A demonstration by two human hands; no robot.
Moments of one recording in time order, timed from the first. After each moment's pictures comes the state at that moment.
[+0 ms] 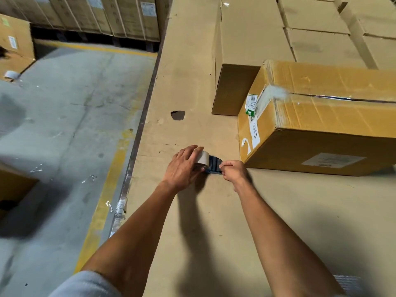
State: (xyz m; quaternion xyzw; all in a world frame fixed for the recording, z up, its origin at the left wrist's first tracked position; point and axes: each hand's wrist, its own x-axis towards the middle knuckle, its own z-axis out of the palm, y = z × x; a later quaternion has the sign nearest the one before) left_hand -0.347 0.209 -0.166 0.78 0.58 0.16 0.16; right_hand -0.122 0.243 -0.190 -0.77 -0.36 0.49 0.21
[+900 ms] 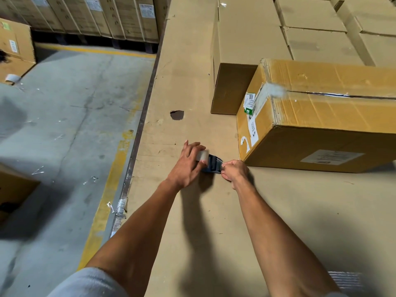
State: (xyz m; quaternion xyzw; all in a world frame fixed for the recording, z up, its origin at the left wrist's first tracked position) left_hand -0.336 0.209 -0.154 0.74 0.53 0.28 0.31; right_hand -0.117 0.248 -0.202 -0.78 -0.31 0.49 0.24
